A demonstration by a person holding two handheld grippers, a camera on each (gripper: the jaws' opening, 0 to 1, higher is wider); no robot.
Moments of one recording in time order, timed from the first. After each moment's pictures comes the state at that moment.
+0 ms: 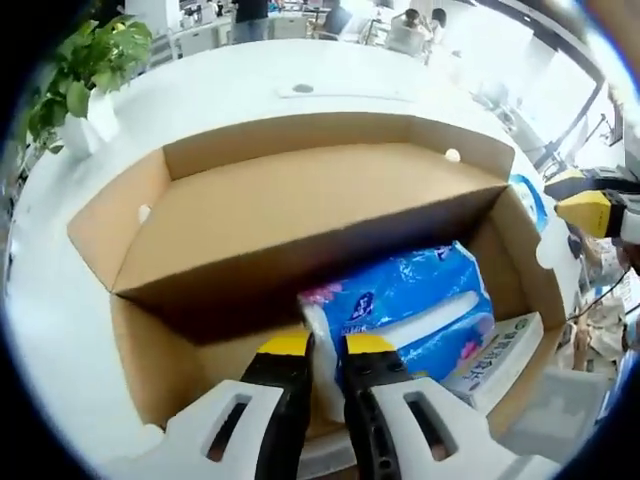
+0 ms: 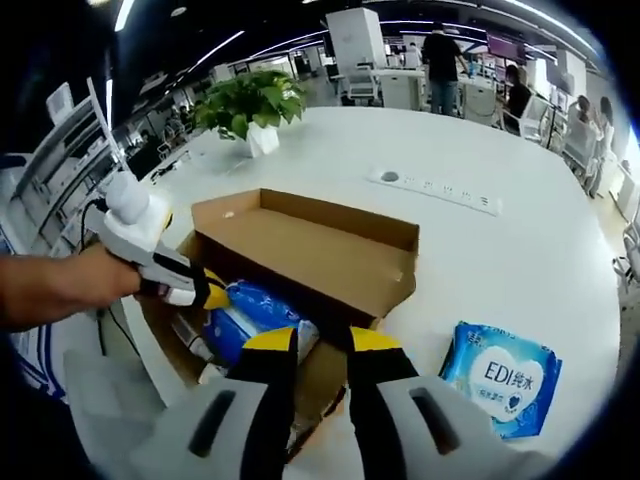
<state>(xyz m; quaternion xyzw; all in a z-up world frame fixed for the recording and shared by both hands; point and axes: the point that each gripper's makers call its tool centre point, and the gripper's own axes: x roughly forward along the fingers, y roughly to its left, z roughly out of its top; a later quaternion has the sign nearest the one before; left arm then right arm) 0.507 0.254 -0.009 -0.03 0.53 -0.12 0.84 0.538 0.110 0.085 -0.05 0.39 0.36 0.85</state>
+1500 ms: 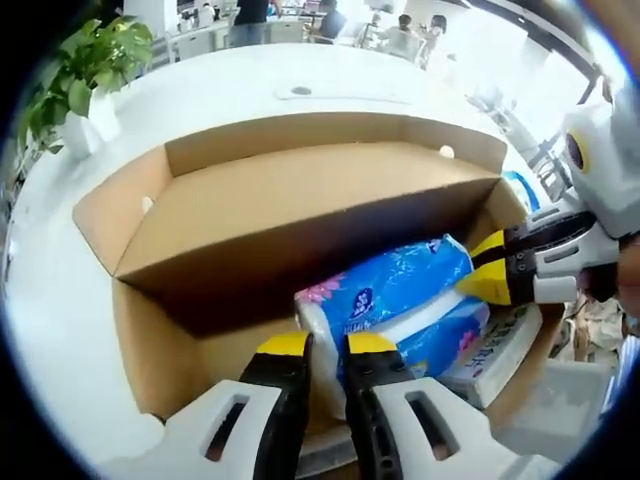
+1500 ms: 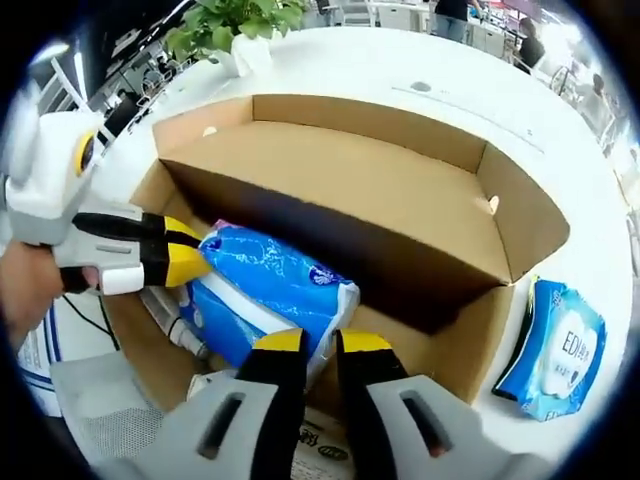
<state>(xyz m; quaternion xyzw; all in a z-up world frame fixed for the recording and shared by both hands) 0.502 0.256 -0.008 -0.03 0.52 -0.13 0.85 0.518 0.145 -0.008 -0.09 0.53 0.32 0.78</state>
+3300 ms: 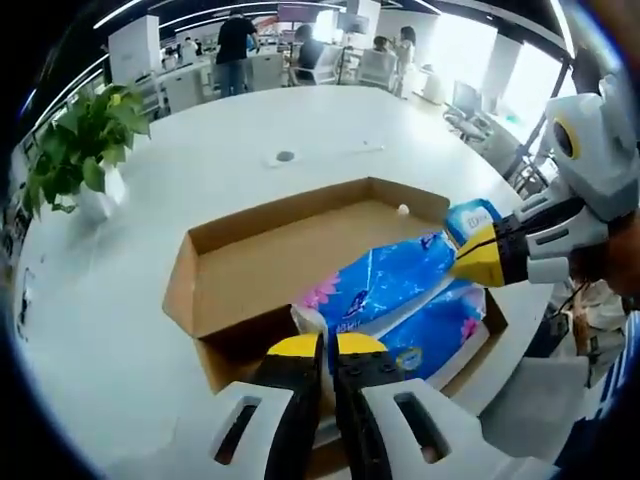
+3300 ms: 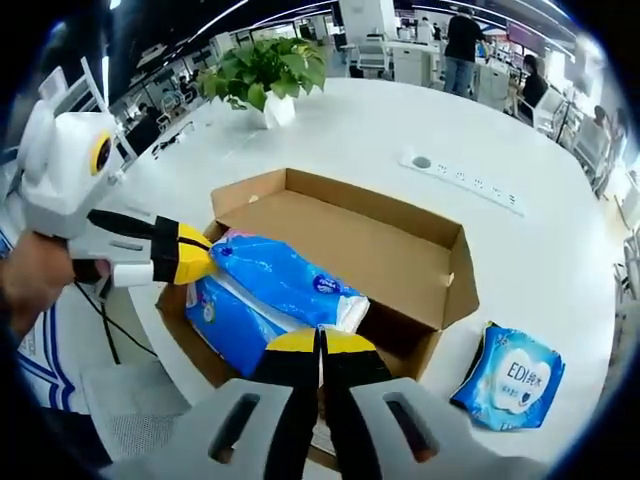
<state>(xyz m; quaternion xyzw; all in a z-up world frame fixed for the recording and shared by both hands) 0.508 0.249 0.096 0.01 0.46 -0.16 0.88 0.524 0.145 0.100 -0.08 0.45 0.35 0.82</state>
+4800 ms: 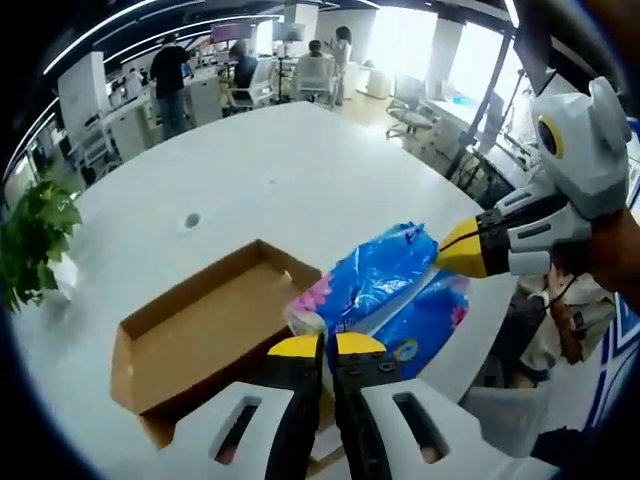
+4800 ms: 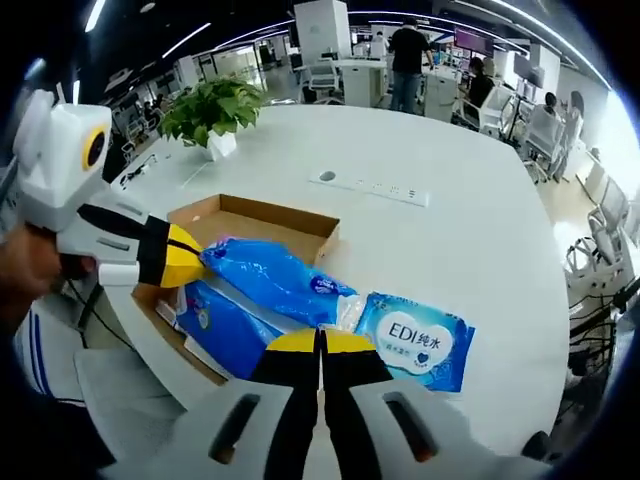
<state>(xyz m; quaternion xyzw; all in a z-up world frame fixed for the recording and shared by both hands) 0.533 0.090 0.152 0.06 0.43 -0.27 0.86 0.538 -0.015 0.154 -0.06 0.42 0.26 0.87</state>
